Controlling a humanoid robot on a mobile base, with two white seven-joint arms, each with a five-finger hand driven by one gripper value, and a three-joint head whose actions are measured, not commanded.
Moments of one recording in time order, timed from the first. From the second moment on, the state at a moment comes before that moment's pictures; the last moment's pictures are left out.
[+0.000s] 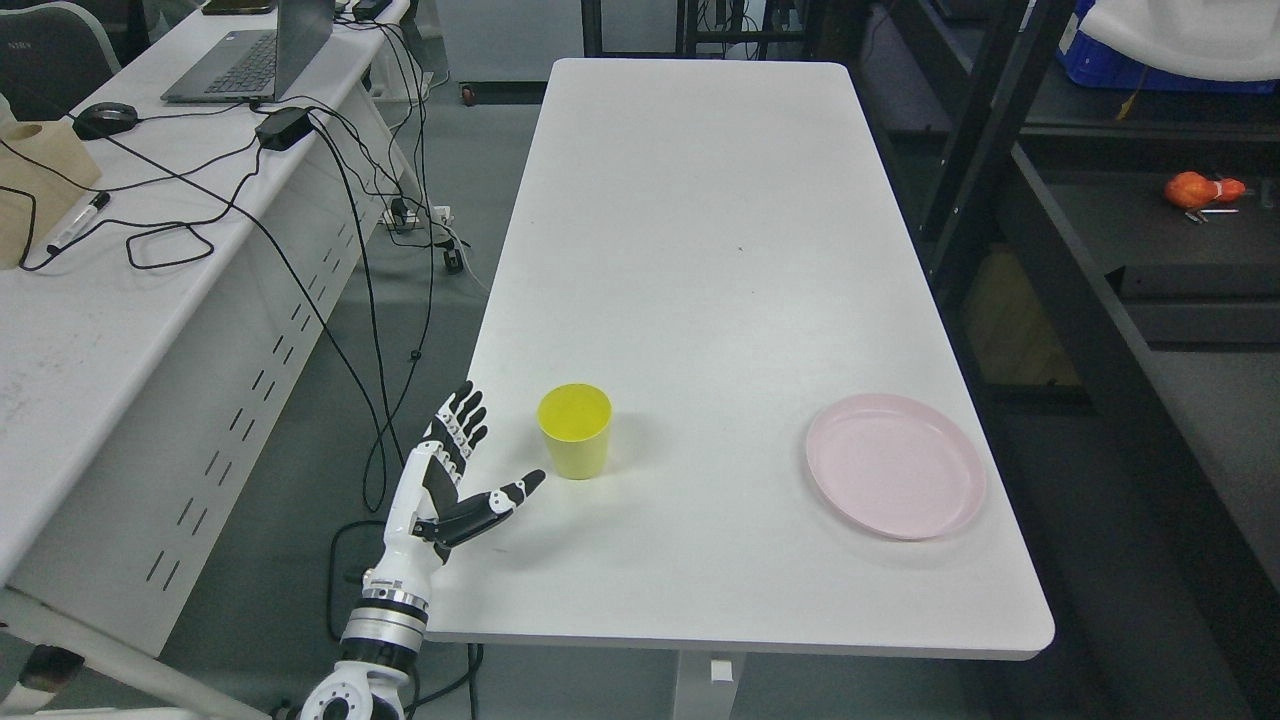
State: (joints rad) left arm -0.10 0.00 -0.01 -1.55 0.16 -0.15 -0.06; right arm 0.00 0.00 0.00 -0.24 0.00 0.09 -0.12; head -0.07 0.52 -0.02
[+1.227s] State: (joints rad) left arm -0.32 0.00 -0.08 -1.30 0.29 -0.12 -0.13; right arm 0.00 0.00 0.00 -0.24 0.00 0.09 -0.12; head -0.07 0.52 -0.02
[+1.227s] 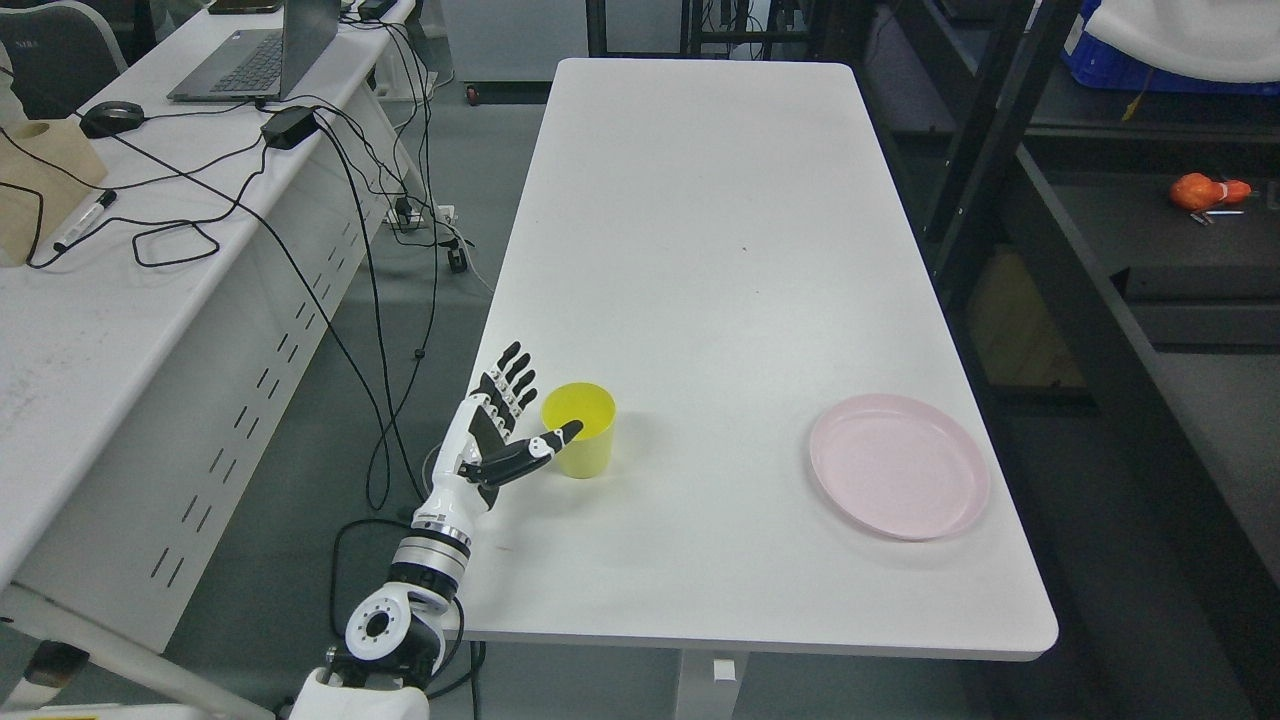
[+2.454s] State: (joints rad) left arm -0.41 0.00 -0.18 -1.13 0.38 -0.07 -0.16; right arm 0.00 0.00 0.00 -0.24 0.00 0.09 -0.12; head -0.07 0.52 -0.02
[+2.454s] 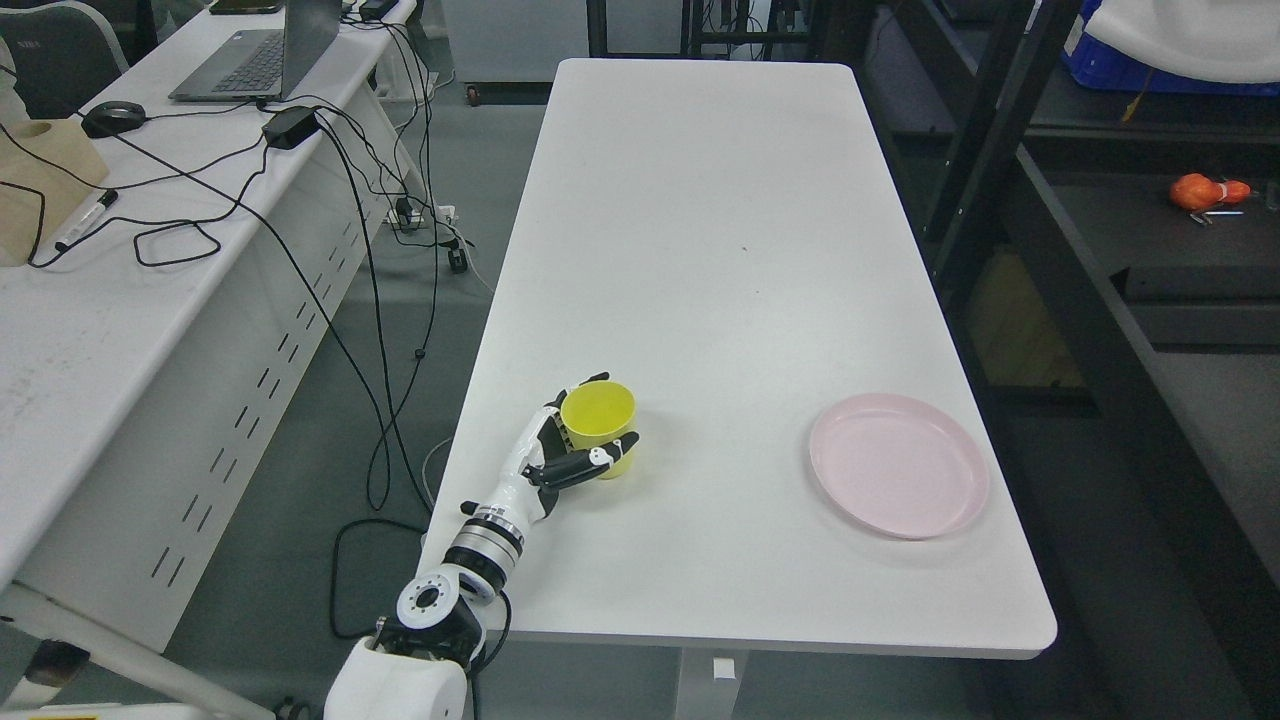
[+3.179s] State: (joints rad) left arm -0.31 0.00 -0.15 -1.28 0.47 -0.29 -0.19; right arm 0.00 0.00 0.00 -0.24 0.00 0.09 -0.12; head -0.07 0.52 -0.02
